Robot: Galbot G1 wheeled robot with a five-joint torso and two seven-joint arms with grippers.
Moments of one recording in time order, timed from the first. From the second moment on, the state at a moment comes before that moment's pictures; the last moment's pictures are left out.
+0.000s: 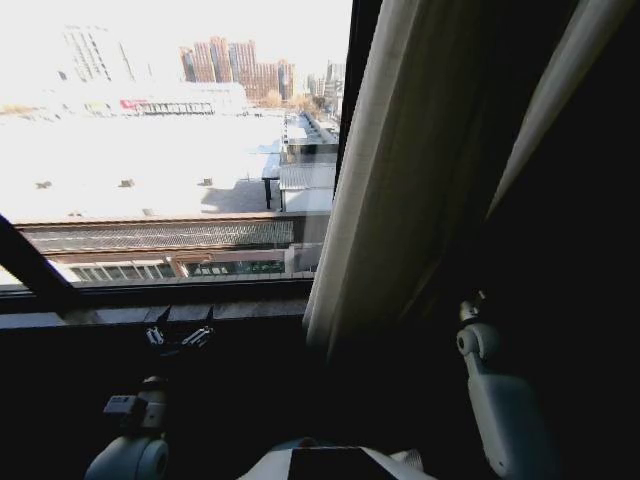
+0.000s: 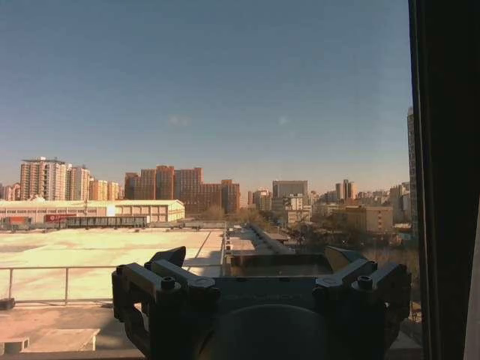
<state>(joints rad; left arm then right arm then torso) 1.83 -1.40 -0.80 -2.29 -0.31 -0.13 0.11 -1.16 1.19 0.82 1.77 0.24 -0.20 0.13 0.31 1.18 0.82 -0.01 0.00</state>
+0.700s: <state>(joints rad) 1.84 -1.41 -0.81 -2.29 -0.32 -0.12 0.11 -0.99 1.08 0.90 1.51 0.28 -0.22 0.17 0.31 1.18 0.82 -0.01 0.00</state>
